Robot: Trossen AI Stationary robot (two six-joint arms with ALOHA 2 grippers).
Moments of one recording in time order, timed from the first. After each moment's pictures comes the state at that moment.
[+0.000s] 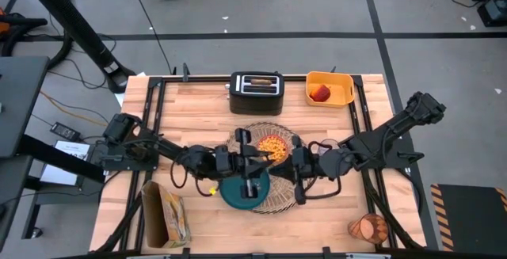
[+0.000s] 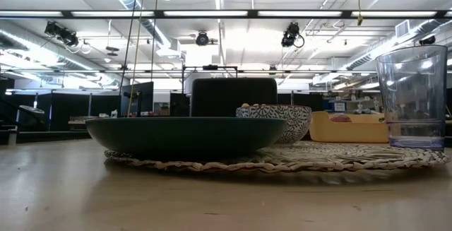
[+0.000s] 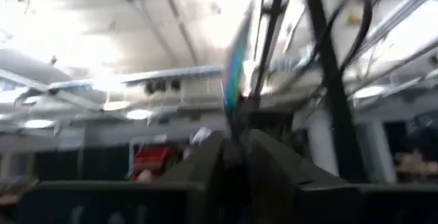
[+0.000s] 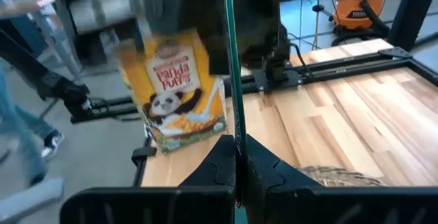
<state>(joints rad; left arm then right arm) -0.35 1.79 1.14 1.38 -0.35 0.32 0.51 1.38 1.19 -0.12 0.48 0.35</state>
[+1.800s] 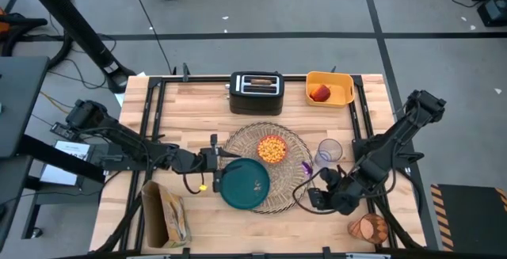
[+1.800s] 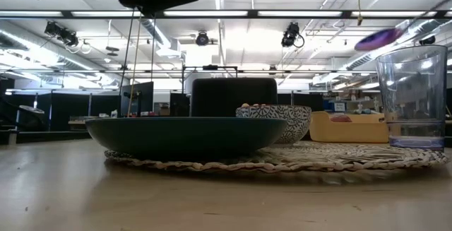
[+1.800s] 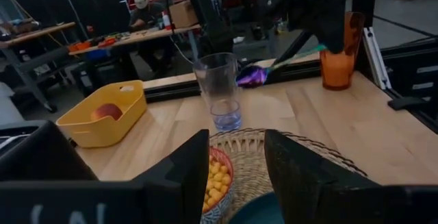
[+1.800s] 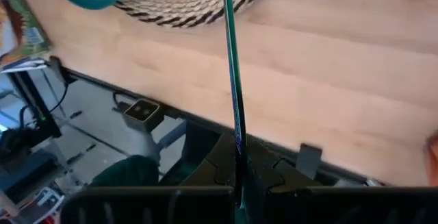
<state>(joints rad) -0.40 1.34 0.56 0.68 -0.52 0.13 0.77 1.34 1.01 -0.67 0.10 2.23</state>
